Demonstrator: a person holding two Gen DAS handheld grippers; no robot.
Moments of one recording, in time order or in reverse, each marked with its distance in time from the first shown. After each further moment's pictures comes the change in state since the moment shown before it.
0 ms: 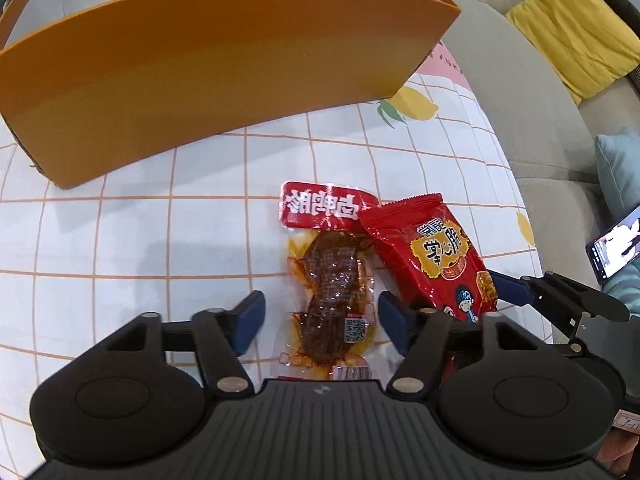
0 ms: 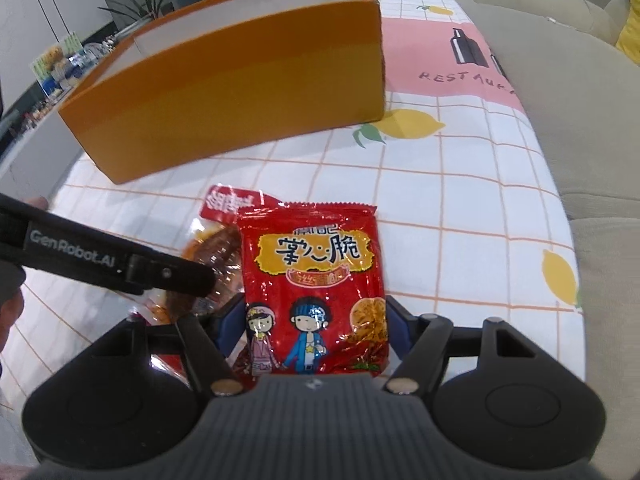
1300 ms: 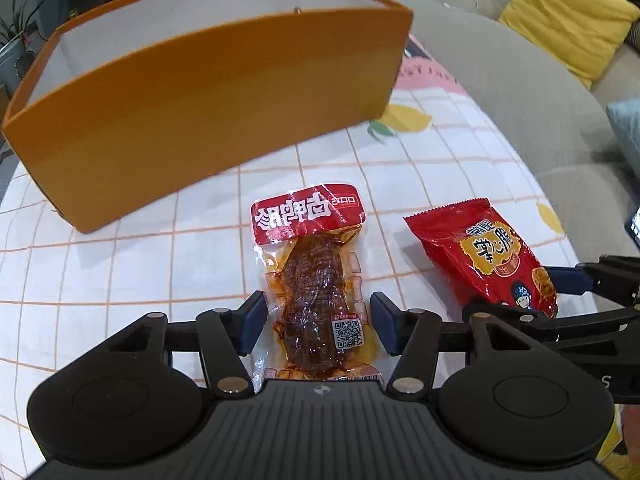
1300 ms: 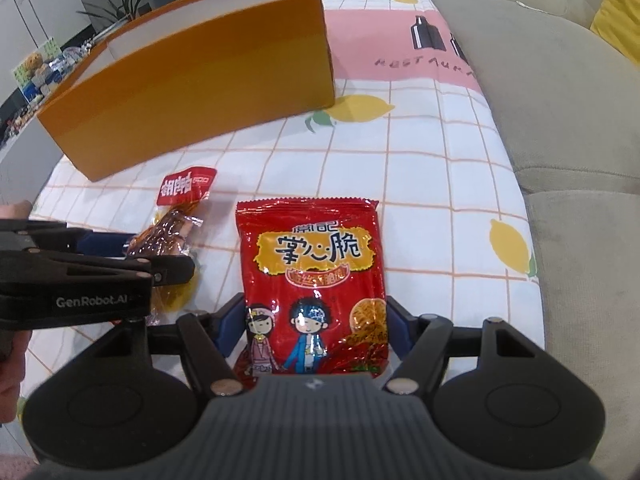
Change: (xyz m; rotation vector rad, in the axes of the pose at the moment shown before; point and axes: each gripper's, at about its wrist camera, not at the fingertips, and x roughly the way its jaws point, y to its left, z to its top) left arm -0.002 -0.038 -0.024 0.132 -0.191 0.178; right arm -0.020 -0.021 -0.009 0.041 0.020 -0.052
